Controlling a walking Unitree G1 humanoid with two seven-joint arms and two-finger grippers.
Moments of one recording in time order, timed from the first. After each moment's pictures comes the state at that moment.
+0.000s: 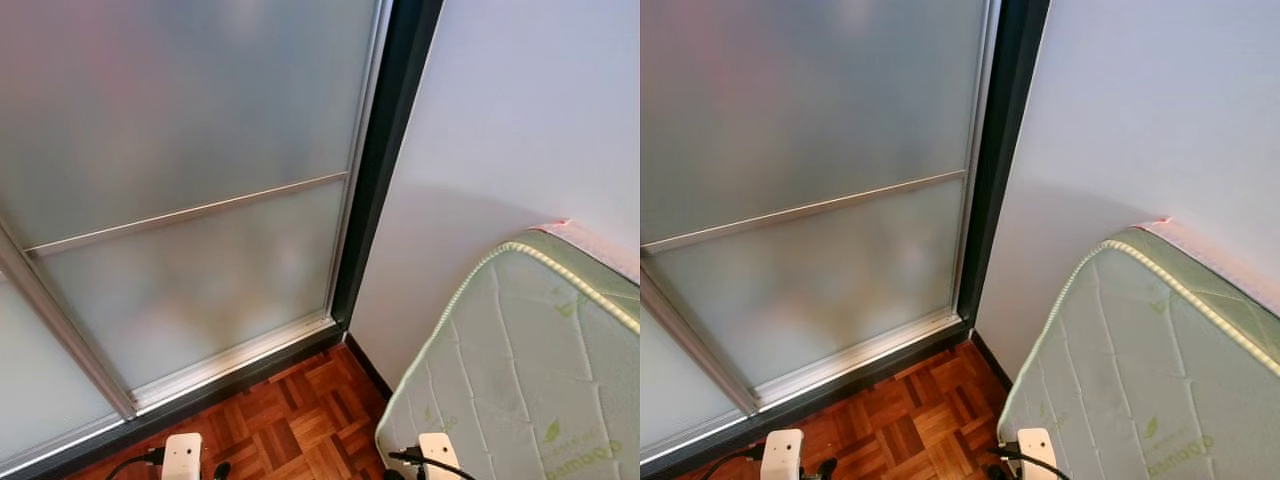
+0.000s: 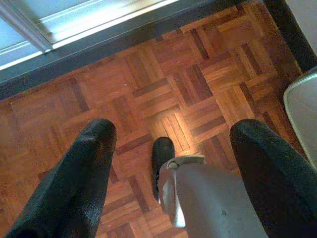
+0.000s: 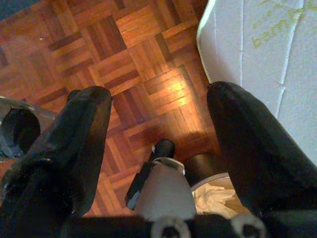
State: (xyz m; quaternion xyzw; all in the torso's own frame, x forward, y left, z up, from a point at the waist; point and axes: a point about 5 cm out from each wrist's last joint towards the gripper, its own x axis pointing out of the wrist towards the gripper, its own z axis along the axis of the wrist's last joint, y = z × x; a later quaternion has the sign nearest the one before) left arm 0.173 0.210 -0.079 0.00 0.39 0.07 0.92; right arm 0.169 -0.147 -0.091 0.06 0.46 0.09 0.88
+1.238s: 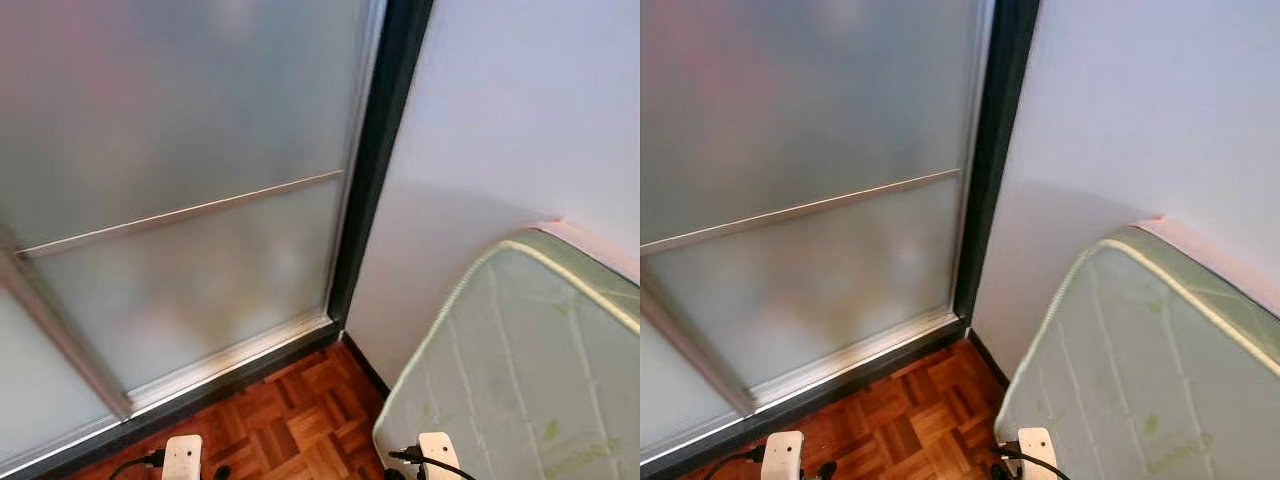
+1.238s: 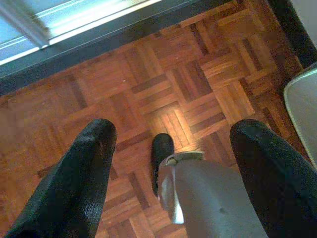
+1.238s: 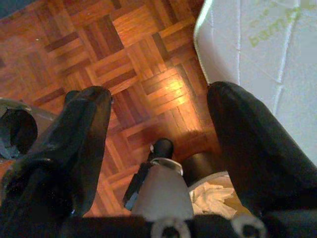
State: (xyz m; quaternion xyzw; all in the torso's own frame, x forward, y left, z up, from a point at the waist) left arm 0.172 0.210 -0.080 0.00 0.39 0.07 0.92; right arm 0.169 -0.147 -0.091 0.06 0.46 0.08 0.88
